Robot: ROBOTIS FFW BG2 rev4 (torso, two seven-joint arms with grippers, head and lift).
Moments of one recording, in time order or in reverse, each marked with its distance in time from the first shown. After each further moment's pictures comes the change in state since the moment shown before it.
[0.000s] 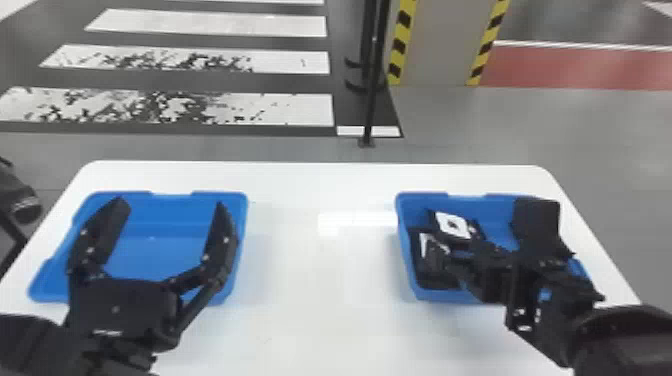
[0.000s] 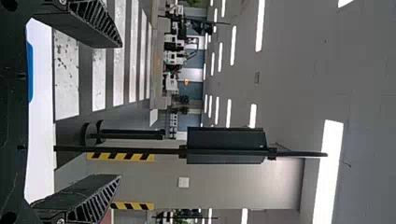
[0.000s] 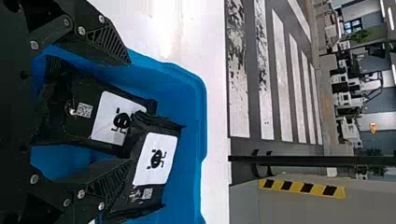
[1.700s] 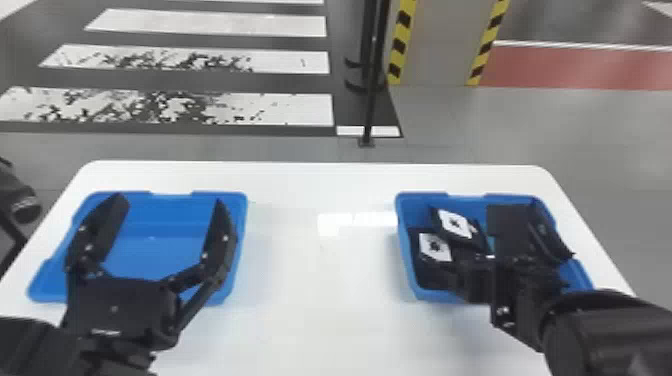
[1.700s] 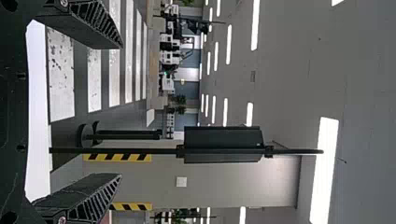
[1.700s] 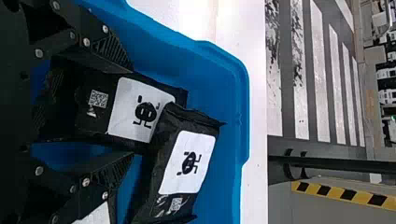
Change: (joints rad) left arm -0.002 0.003 0.000 0.002 -0.014 -0.016 0.000; right arm -0.113 -0.008 0.054 0.186 0.036 0.047 0.004
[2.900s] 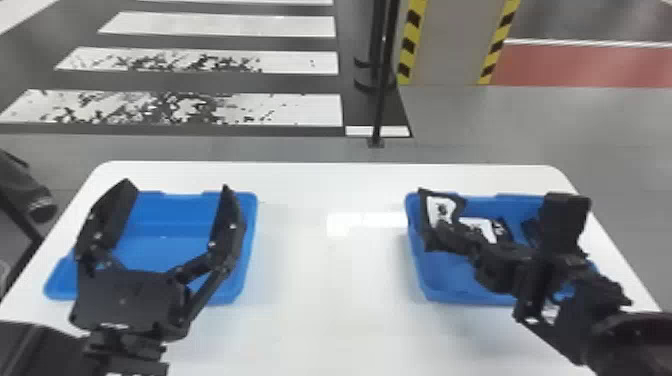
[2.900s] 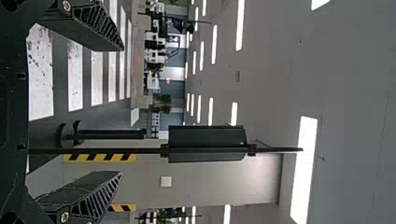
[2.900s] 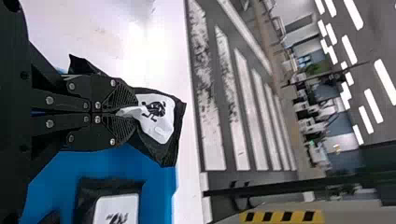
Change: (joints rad) left arm -0.014 0.001 -0.008 0.005 0.010 -0.067 0.002; right arm 0.124 0.000 -0.080 -0.158 -0.174 -0.222 0.129
